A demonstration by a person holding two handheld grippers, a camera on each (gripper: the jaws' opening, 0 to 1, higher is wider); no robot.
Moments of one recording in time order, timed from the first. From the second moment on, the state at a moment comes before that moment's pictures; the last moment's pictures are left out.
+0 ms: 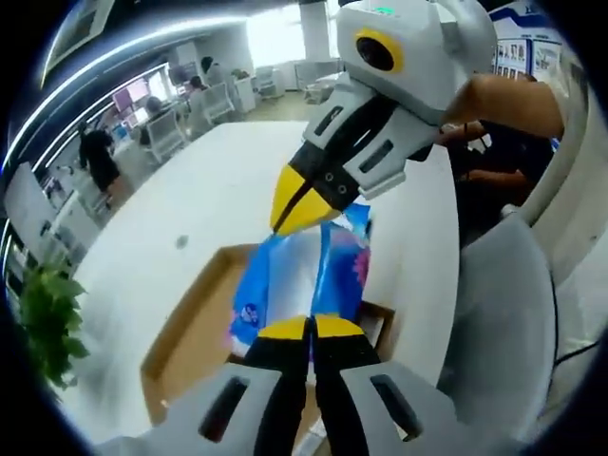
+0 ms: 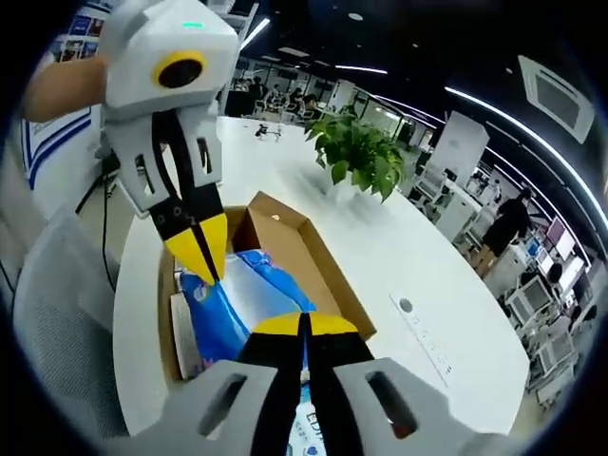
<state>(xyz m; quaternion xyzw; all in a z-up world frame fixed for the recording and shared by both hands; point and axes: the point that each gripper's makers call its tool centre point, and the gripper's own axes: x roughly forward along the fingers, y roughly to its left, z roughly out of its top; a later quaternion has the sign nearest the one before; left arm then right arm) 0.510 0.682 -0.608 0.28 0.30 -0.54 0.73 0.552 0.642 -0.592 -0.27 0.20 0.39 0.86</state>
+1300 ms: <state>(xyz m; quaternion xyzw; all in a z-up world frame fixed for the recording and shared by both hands) 0.492 0.543 -0.615 0.31 0.27 -0.62 0.67 0.529 0.502 -0.594 -0.24 0.23 0.32 0.89</state>
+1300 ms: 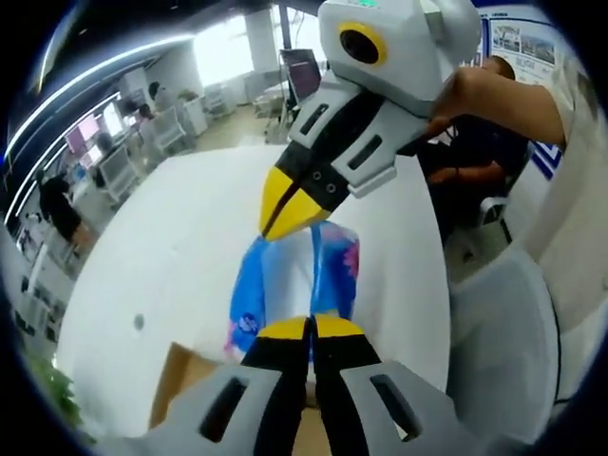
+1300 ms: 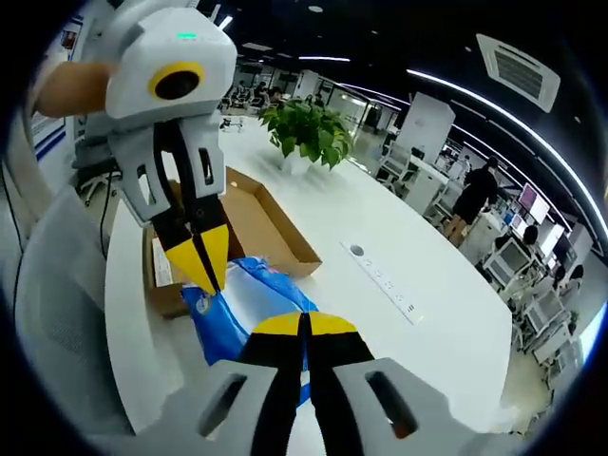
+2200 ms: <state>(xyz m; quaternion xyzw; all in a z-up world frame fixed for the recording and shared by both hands) 0.491 0.456 -0.649 0.30 0.28 -0.66 0.62 0.530 0.418 -0.624 -0.19 0.26 0.28 0.90</state>
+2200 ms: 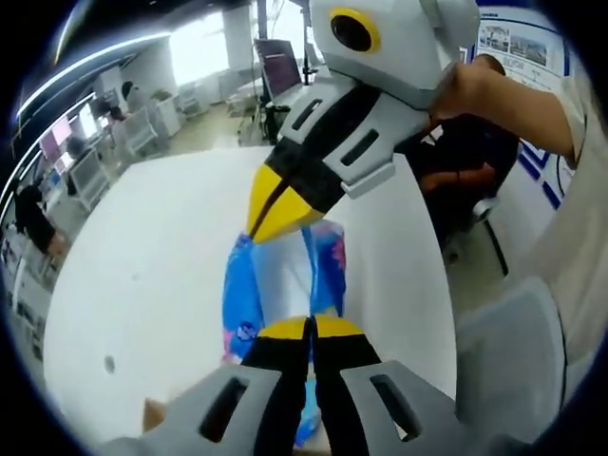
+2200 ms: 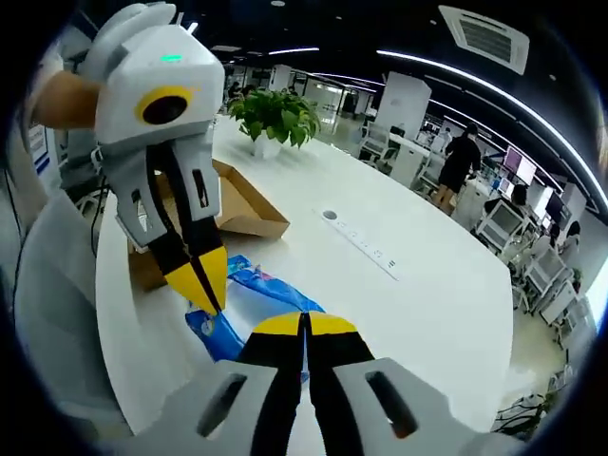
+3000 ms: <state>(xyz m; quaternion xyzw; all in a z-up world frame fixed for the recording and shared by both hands) 0.486 0.393 -0.677 0.30 0.28 -0.69 0.59 0.530 0.357 -0.651 -0.17 0.29 0.25 0.91</state>
